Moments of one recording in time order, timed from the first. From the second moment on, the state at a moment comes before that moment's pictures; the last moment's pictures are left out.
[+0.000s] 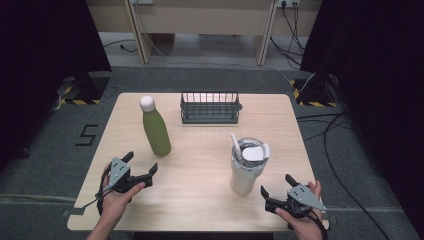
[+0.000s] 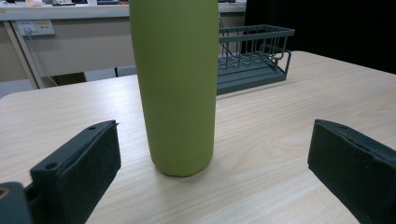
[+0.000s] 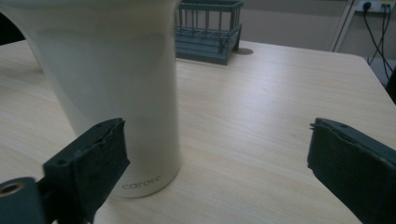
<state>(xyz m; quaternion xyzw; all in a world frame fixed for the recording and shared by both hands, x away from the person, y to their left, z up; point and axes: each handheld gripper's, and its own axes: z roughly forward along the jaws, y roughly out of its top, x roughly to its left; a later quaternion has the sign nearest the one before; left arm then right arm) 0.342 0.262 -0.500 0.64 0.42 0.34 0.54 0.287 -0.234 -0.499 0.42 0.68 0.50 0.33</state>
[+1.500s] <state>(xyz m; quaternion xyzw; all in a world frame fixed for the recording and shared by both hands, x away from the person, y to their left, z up) 0.344 0.259 -0.507 0.65 0.42 0.34 0.53 0.334 -0.158 -0.491 0.35 0.70 0.53 0.31</state>
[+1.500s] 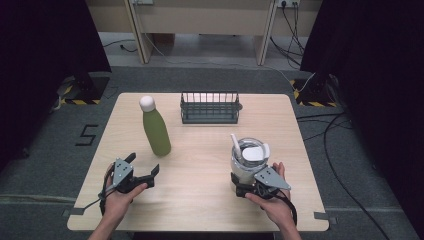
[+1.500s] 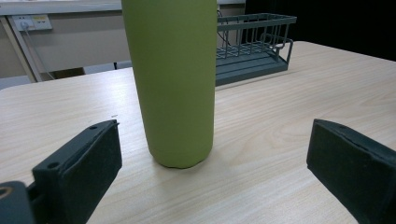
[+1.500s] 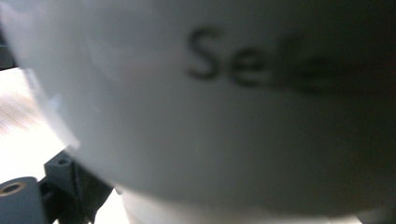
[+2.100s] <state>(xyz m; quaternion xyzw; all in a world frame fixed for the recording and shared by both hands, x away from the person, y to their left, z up) 0.347 0.258 -0.511 0.66 0.42 0.34 0.53 0.337 -0.157 -0.490 0.35 0.71 0.53 0.31</state>
